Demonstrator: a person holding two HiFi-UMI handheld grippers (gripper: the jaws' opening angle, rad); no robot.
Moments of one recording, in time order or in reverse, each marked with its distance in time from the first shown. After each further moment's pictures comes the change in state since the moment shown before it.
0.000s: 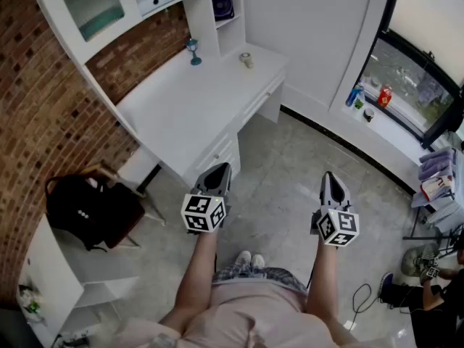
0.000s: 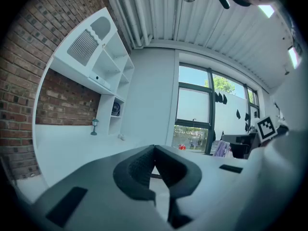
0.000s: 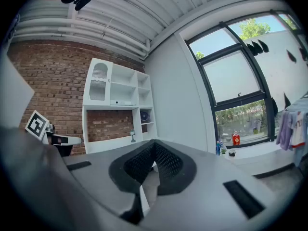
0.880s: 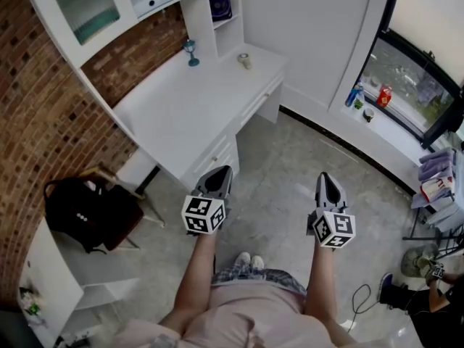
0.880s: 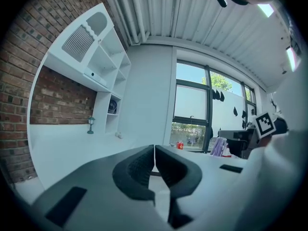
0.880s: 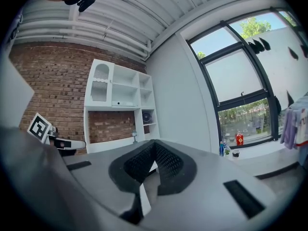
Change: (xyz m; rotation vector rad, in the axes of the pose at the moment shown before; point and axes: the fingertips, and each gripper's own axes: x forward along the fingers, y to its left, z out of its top) left arm 0.015 -0.003 -0.009 0.020 0.029 -0.033; right arm 0.013 0.007 0.000 0.003 -0.013 0.029
